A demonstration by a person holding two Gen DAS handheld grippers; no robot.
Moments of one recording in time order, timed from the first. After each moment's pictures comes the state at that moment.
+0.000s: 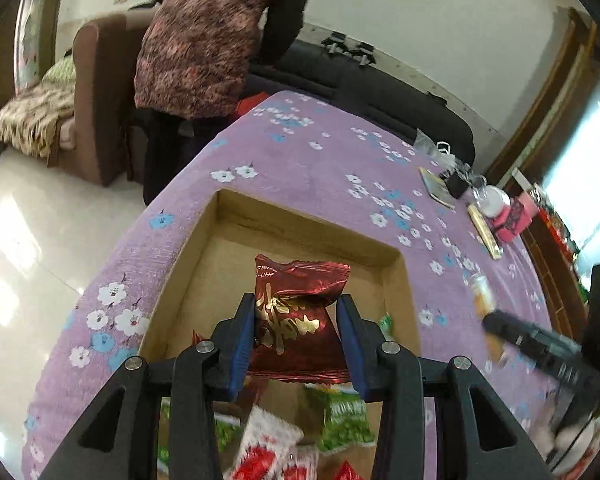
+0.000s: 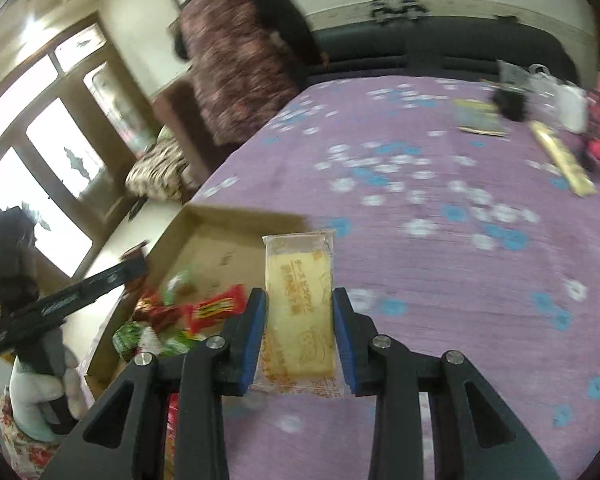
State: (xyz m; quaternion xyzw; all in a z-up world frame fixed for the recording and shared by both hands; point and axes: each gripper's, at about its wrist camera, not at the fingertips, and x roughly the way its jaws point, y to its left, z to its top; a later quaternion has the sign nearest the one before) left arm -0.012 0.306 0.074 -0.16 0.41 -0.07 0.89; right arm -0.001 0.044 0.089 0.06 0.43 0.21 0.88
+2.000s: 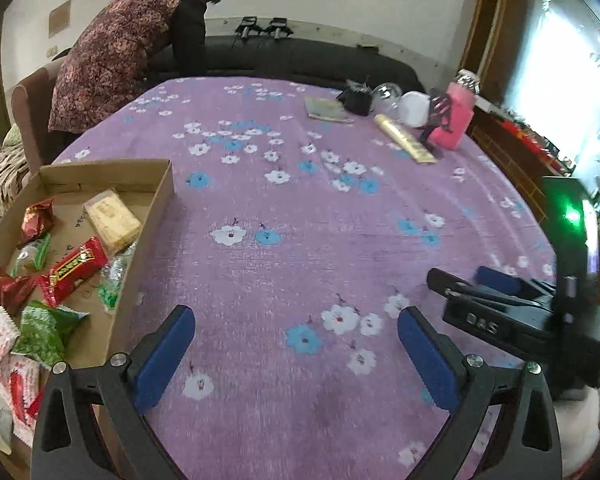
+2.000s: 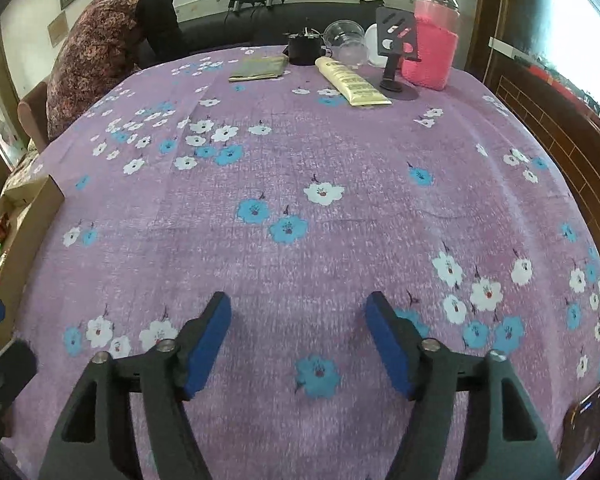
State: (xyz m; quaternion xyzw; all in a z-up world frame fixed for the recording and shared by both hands) left arm -0.065 0.066 0.043 -0.04 0.41 -0.12 0.90; right arm -0.040 -0.135 0.017 0.02 0.44 -0.05 0.89
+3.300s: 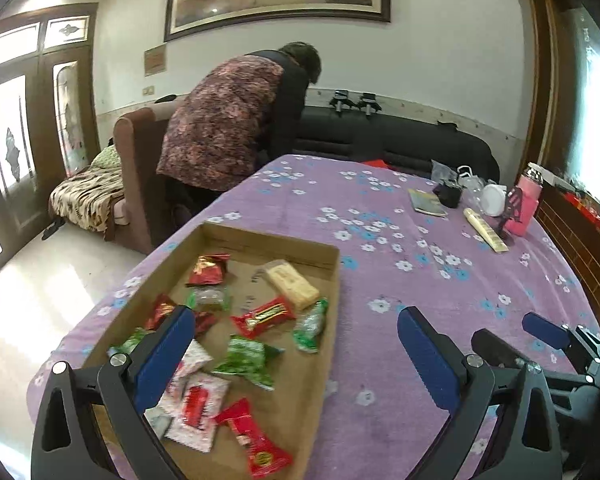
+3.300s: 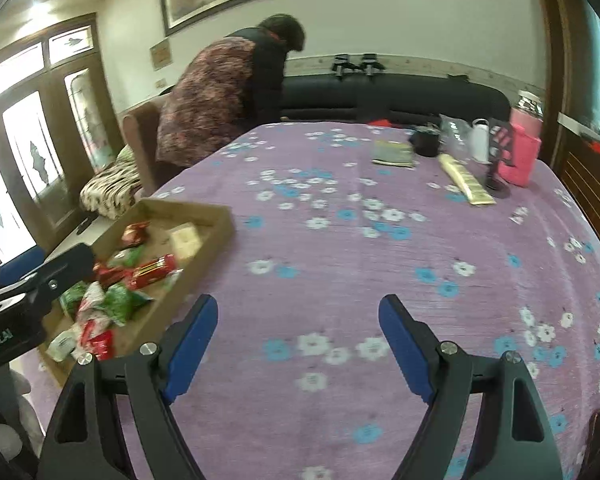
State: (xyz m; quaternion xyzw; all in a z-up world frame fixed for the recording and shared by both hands) left arm -0.121 0.177 0.110 -0.05 0.29 0.04 0.96; right arm -0.098 -0.018 0.086 0.00 0.33 0.11 0.94
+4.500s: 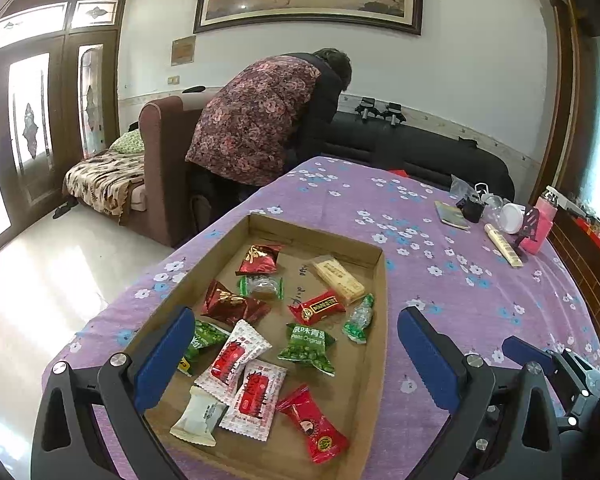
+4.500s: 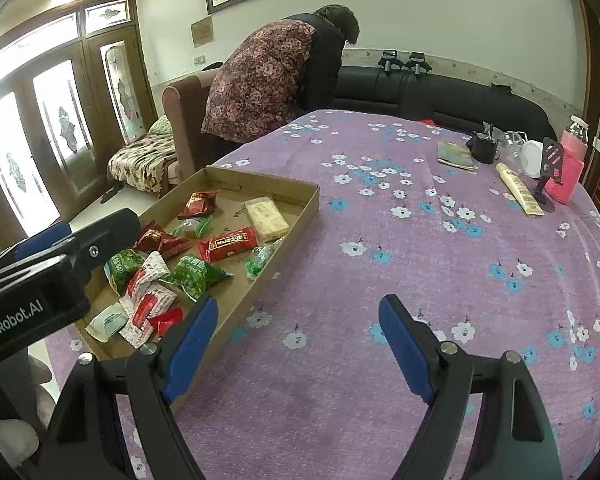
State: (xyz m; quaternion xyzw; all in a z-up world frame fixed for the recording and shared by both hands) left arm -0.144 0.224 0.105 -0.08 0.28 0.06 0.95; right arm -0.126 0.056 0.082 -0.03 0.34 0.16 0.92
